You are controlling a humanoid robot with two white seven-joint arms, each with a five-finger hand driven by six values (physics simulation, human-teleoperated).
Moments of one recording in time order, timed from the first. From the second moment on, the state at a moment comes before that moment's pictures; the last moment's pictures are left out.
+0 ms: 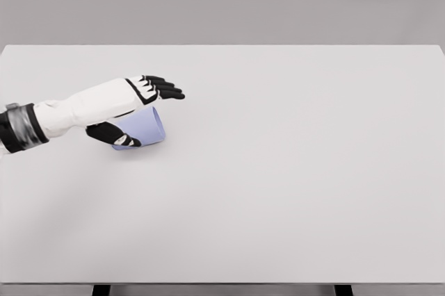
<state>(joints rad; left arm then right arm) -0.38 0.77 -0.39 -1.74 -0.15 -0.49 -0.51 -0.02 0.00 -0.05 -0.01 0.10 -0.08 0.08</state>
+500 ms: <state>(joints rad) -0.94 0.77 -0.56 -1.64 -0.14 -0.05 -0.48 -0.02 0.00 -0.05 -0.01 0.10 -0.08 0.08</state>
